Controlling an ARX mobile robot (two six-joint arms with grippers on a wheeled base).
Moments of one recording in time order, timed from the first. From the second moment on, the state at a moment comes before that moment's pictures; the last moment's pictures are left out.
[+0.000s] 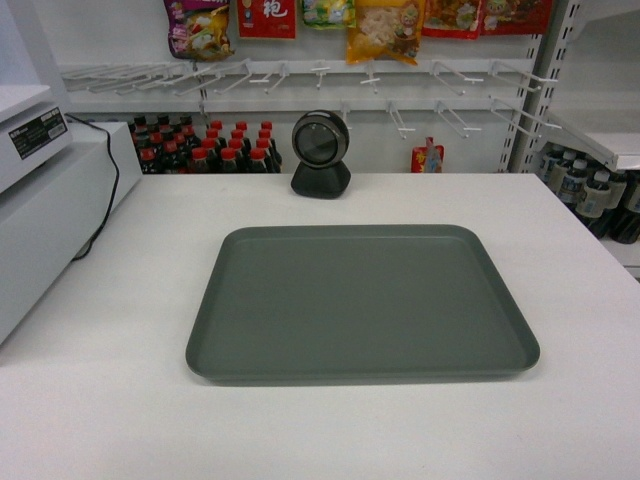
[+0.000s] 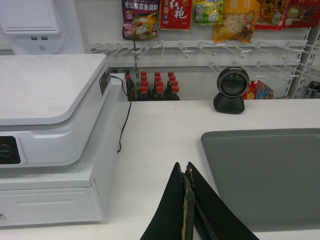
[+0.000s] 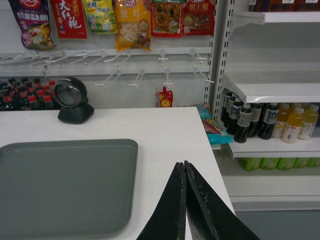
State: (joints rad) left arm 0.00 0.79 0.02 0.75 0.00 -0.02; right arm 0.00 0.93 0.05 0.87 0.00 0.01
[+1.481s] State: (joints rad) left arm 0.00 0.01 0.01 -0.01 0.00 -0.02; right arm 0.00 0.08 0.01 0.03 0.00 0.01
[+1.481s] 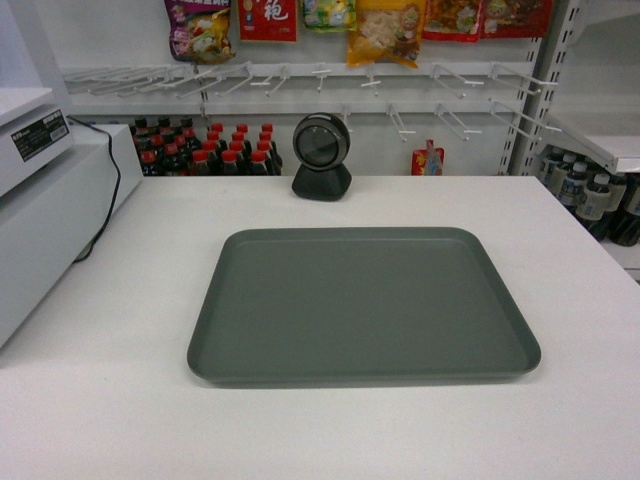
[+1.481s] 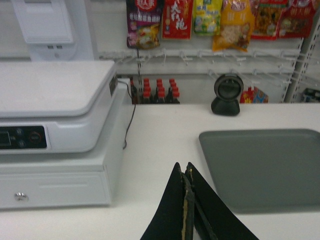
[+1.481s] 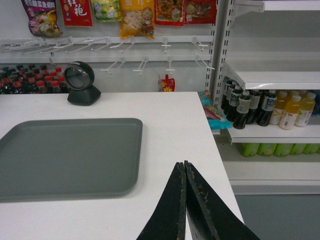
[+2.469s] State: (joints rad) left arm 0.00 0.01 0.01 0.00 0.00 -0.02; right arm 0.00 0.00 0.01 0.00 0.00 0.01
